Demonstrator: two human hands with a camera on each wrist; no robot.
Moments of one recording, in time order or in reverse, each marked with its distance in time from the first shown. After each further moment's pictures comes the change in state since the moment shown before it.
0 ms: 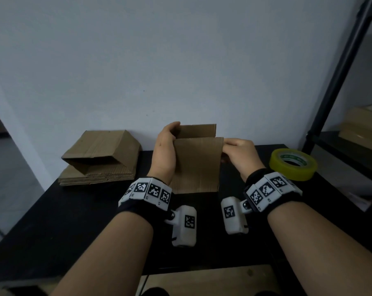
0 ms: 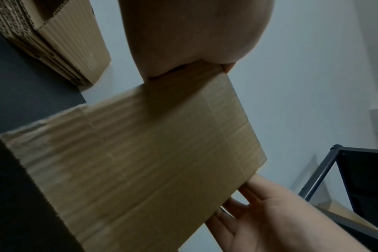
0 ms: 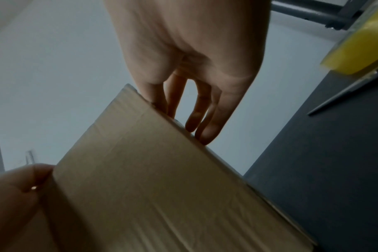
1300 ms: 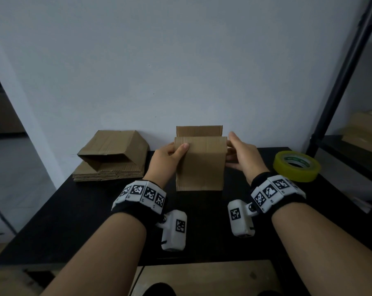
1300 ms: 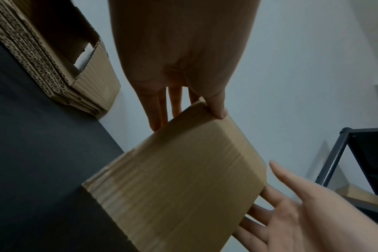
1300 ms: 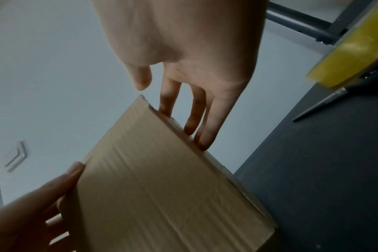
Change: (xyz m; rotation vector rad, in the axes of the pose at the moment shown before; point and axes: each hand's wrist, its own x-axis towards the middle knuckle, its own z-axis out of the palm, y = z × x) left_hand -0.018 -0.007 -0.032 0.330 -0.106 0.058; right_hand -0.018 -0.015 0.004 0.144 0.004 0.169
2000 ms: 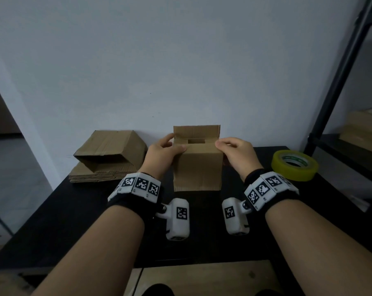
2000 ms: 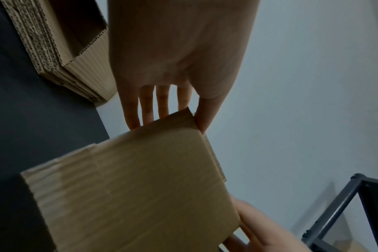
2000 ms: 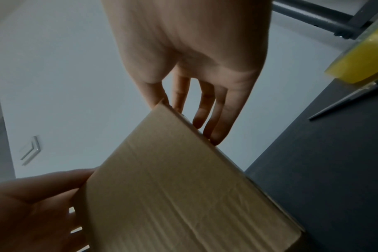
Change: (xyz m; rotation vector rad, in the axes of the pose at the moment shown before) left_hand 0.016 0.004 -0.004 -0.242 0.002 -0.246; right_hand 0.011 0.008 0.003 -0.217 0.032 -0.203
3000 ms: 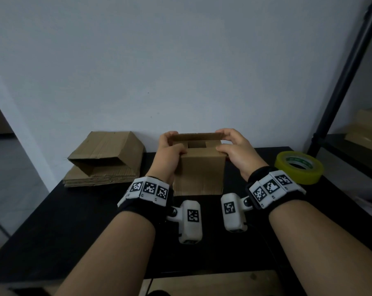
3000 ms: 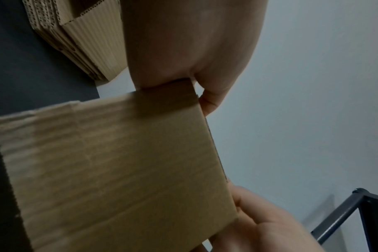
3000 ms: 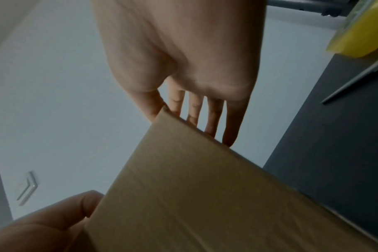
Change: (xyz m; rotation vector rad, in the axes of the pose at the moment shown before) left_hand 0.011 0.002 0.025 -0.232 0.027 -0.004; right_hand 0.024 0.003 -0.002 0.055 -0.143 -0.009
